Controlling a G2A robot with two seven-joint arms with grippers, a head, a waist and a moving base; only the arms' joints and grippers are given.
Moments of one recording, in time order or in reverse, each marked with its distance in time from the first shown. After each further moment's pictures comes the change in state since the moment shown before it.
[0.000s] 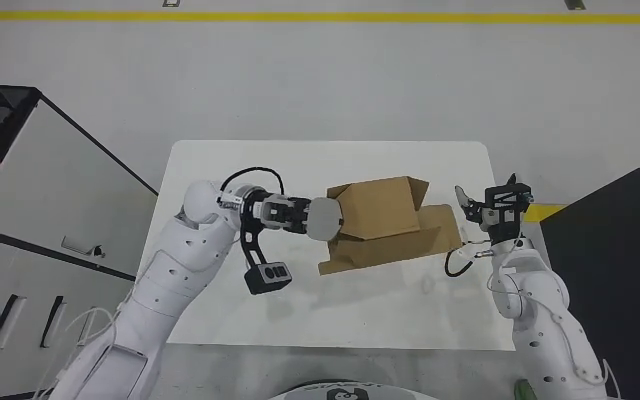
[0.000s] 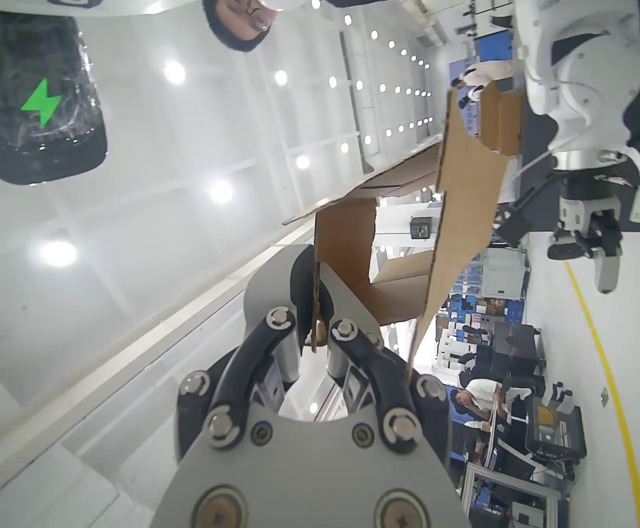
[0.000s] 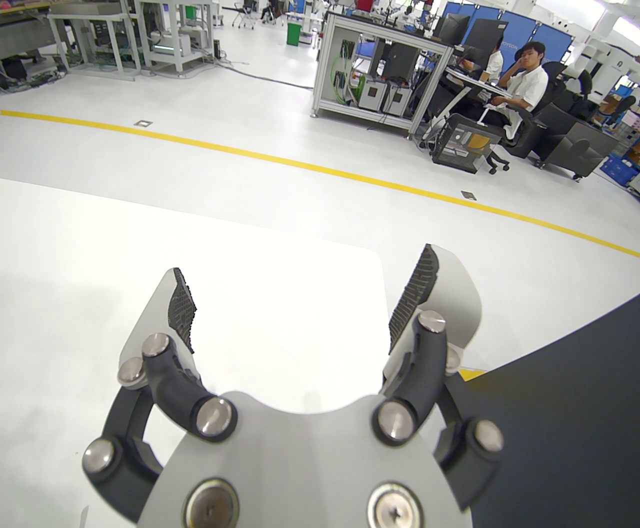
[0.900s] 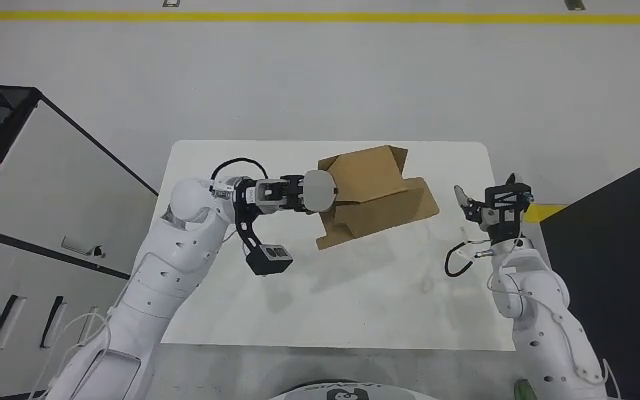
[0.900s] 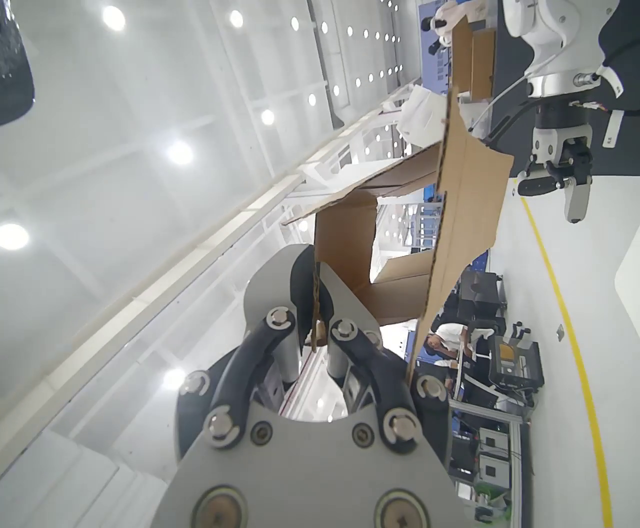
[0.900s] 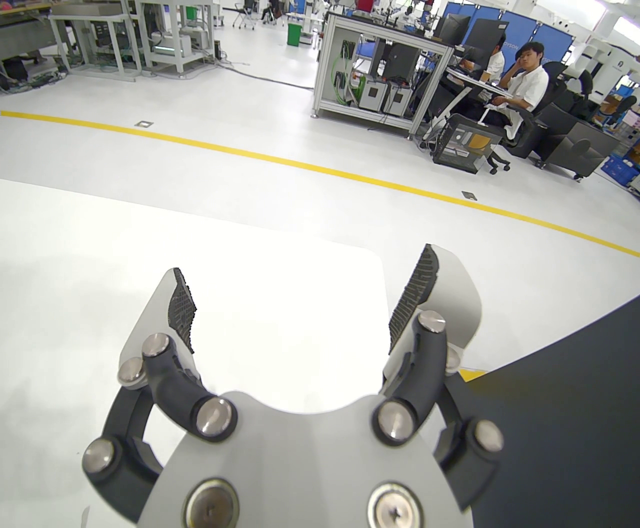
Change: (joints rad) left arm 0.055 0.022 -0.064 -0.032 0.016 -0.092 -0.190; right arm 0.008 0.000 0.003 -0.002 0.028 -0.039 -0.003
